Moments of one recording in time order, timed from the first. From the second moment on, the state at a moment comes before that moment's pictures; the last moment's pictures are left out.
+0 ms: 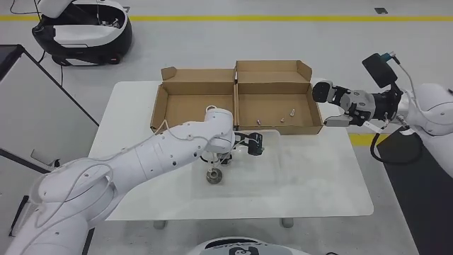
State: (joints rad) left arm 0.56 -1.27 -0.17 -1.39 0.82 -0.58 -1.24; right arm -1.05 -0.47 1.09 -1.62 0.34 -1.01 0.81
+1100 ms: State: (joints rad) left arm 0.58 -1.28 -0.17 -1.36 0.79 -0.63 -1.19; right arm -1.05 -0.47 1.09 -1.62 0.34 -1.01 0.81
